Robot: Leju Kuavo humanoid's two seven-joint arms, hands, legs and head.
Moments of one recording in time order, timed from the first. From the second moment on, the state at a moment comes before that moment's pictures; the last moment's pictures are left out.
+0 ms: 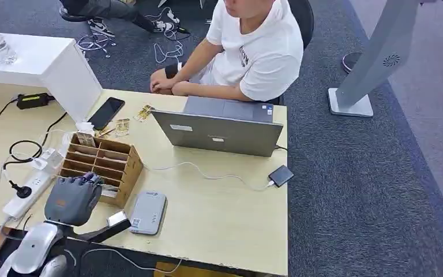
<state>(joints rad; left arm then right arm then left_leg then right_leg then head) 0.11 0.35 -0.08 -1.56 -1.21 0.28 -0.01 -0.06 0.05 -0.32 -0.22 0.43 0.08 -0.16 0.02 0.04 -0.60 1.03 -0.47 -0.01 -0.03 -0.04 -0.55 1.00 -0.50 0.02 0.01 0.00</state>
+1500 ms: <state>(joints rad) -0.53 0.27 -0.11 -1.20 -1.20 0.60 -0.10 -0.13 0.09 -0.36 -0.22 0.51 0.05 -0.06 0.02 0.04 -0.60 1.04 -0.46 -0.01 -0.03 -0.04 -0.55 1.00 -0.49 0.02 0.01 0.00</state>
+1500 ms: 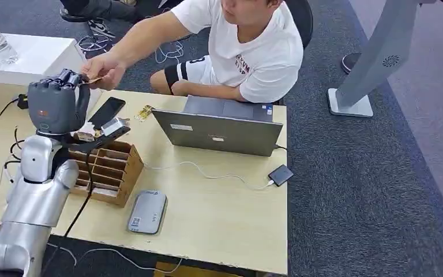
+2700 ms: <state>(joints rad) -0.20 0.28 0.01 -1.51 -0.35 0.38 -0.50 -0.09 0.09 -0.37 -0.22 0.50 0.05 -0.10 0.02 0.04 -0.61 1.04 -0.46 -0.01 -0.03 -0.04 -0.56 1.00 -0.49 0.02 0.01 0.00</state>
